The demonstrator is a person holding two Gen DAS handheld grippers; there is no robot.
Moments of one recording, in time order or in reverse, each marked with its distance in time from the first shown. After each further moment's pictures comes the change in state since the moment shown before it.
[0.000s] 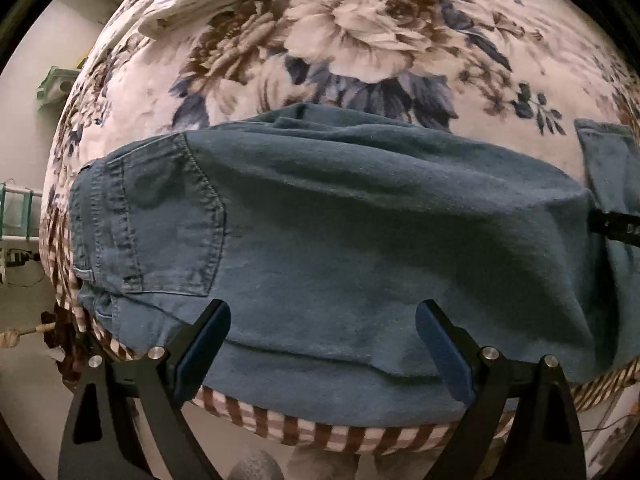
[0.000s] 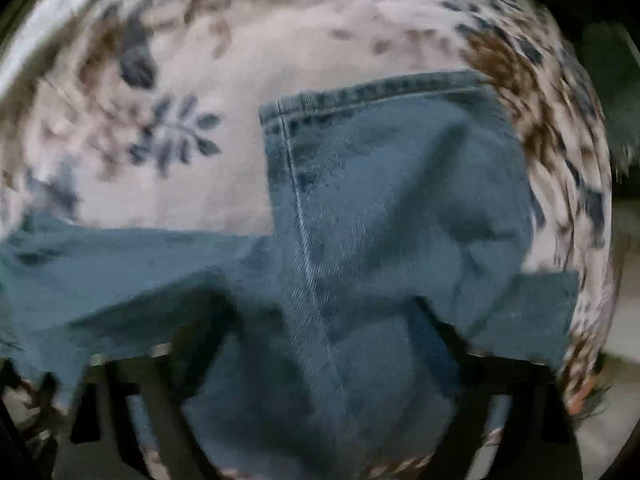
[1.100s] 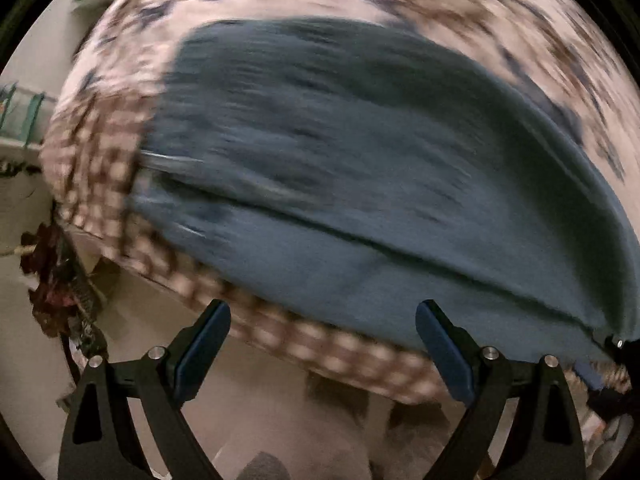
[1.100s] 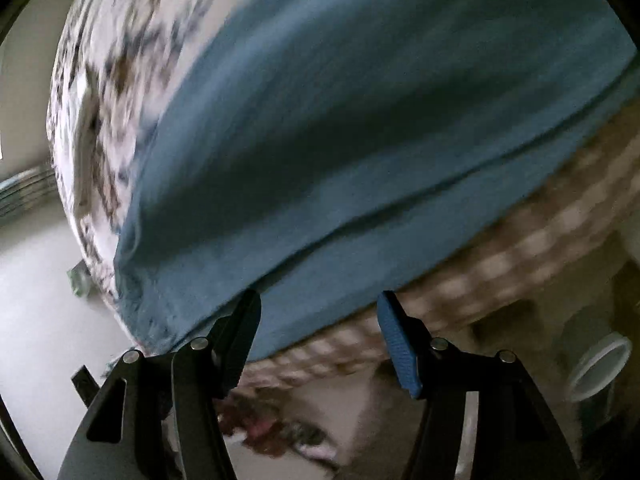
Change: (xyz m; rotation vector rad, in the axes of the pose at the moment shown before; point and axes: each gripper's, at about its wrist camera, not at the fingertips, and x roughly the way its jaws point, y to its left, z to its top) left arm 0.034 0.230 -0.060 -0.269 0.096 -0.067; right arm -0.010 0.061 -0.206 0.605 0.191 0.670
